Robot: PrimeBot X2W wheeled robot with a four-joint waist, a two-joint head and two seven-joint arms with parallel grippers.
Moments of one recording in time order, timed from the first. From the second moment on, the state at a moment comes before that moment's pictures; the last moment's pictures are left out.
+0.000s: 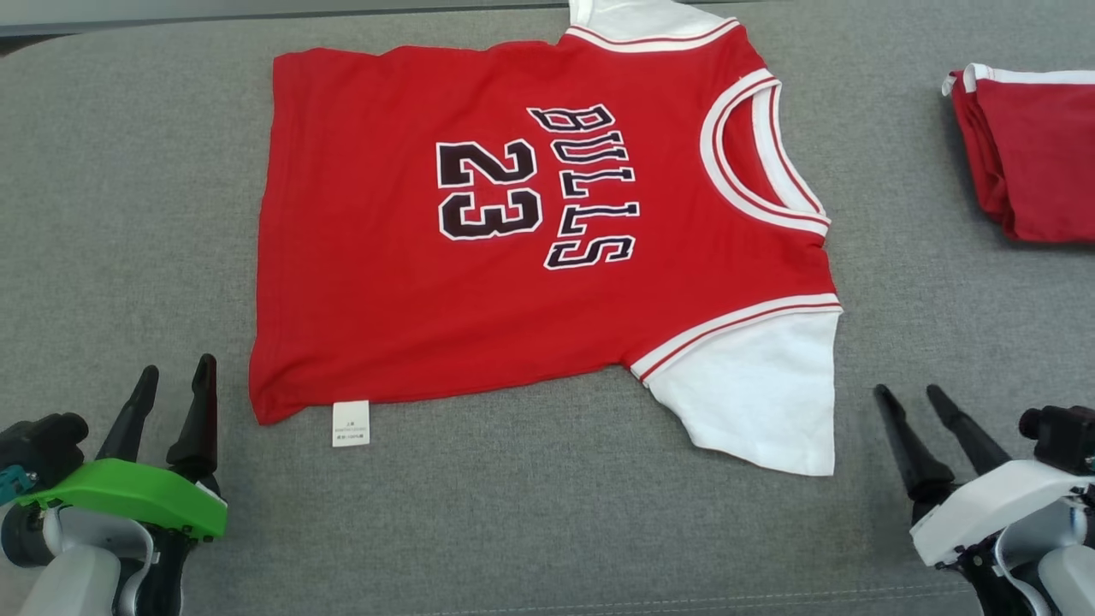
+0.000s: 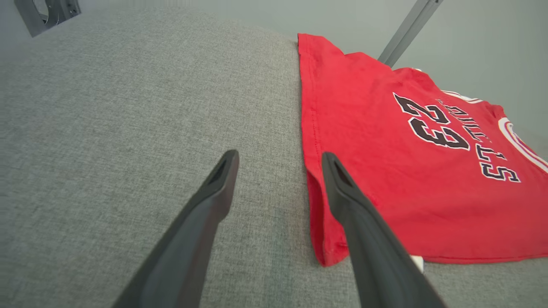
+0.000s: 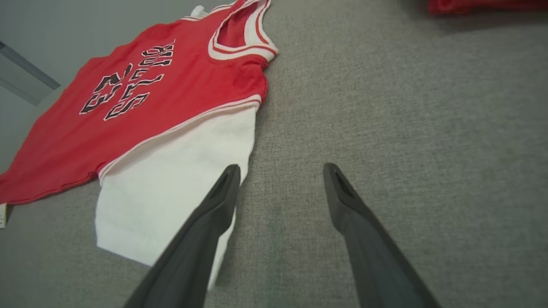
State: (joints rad) left arm -0.22 0.30 -0.22 0.46 -0.77 -0.13 -0.25; right arm 0.07 -0.36 0.27 0.11 0.69 0.03 -0.08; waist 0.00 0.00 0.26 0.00
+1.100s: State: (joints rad) left arm 0.01 0.22 -0.13 0.25 -0.54 -0.11 -0.25; right arm 0.12 -0.35 0.20 0.07 0.43 -0.11 -0.25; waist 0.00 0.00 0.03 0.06
